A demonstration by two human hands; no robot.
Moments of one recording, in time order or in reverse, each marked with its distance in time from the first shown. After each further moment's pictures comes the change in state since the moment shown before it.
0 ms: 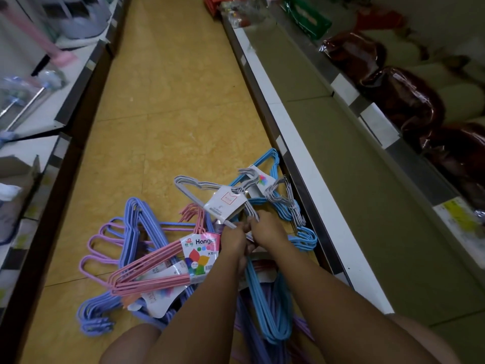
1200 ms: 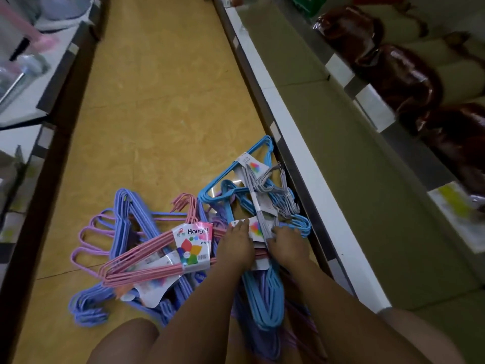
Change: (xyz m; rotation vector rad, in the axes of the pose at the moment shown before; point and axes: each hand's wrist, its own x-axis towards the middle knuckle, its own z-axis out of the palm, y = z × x) left_hand 0.014 -0.044 -0.015 1.484 -0.136 0.511; right_hand -0.009 0.084 0.001 -0.364 0.011 -0.011
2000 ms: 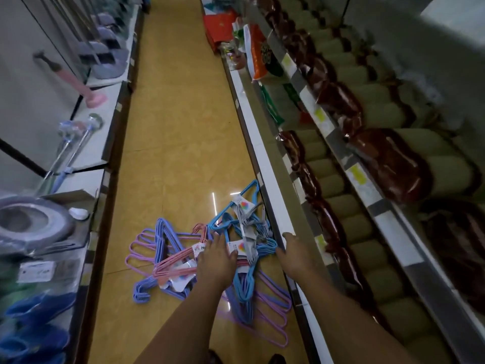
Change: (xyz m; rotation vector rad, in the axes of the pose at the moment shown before) left_hand -0.225 0.148 -0.252 0.010 0.052 -0.162; right_hand -0.245 -0.053 -0.303 0.085 0.013 0.022
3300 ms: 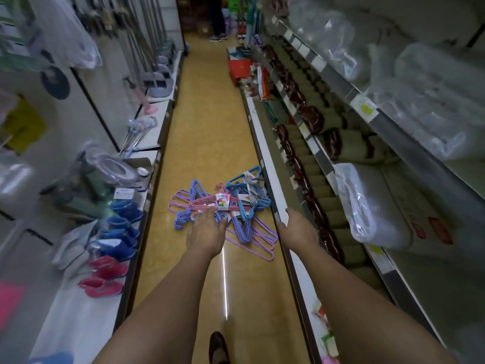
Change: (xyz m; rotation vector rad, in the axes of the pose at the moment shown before) left_hand -0.536 -0.053 -0.015 -0.165 0.332 -0.005; right_hand -0.538 0.058 -0.004 -0.026 0.253 -0.138
